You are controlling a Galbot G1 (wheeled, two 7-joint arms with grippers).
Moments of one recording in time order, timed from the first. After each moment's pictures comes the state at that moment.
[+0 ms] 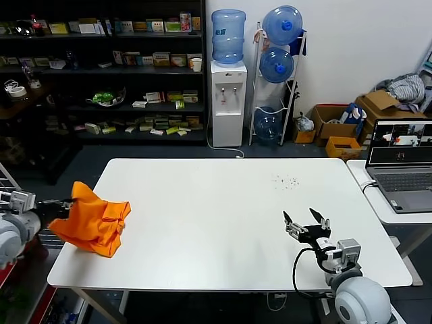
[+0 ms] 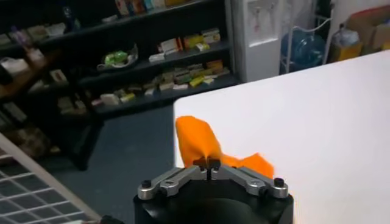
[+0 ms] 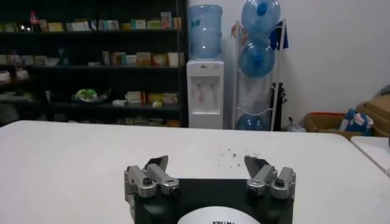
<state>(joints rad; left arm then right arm) 1.30 -0.38 -0.58 -1.81 -1.08 0.54 -0.14 -1.37 0.95 0.42 2.05 0.63 -0.33 0.23</state>
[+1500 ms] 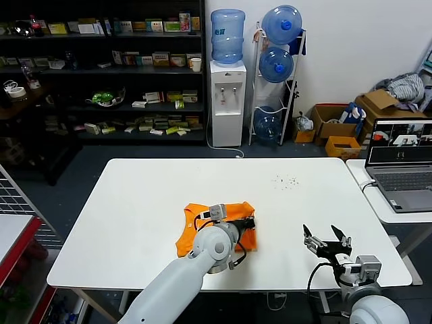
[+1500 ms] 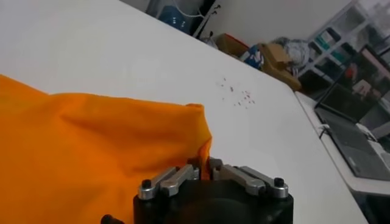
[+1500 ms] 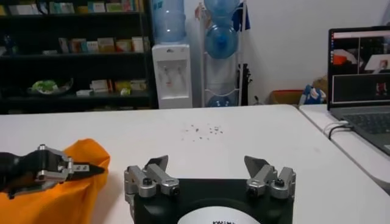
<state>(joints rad) 0.68 -1.41 0.25 -1.50 -1.23 0.43 -0.58 -1.52 1.01 0.55 2.09 0.63 -0.35 0.26</state>
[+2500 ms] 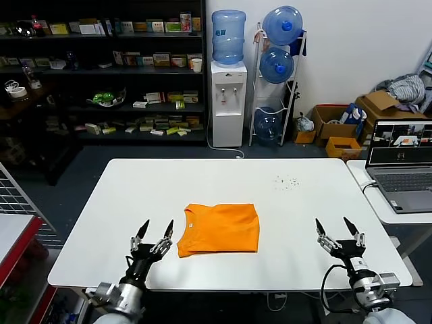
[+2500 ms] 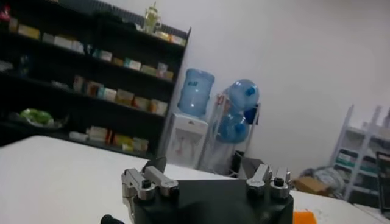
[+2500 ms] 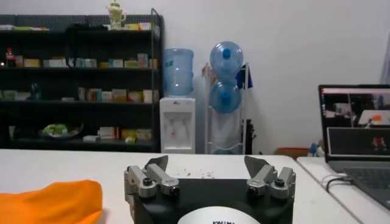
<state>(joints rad) 1.49 -1.23 -0.39 -1.88 -0.52 -0.22 0.03 -1.55 1.14 0.70 1.91 0.45 0.03 -0.05</state>
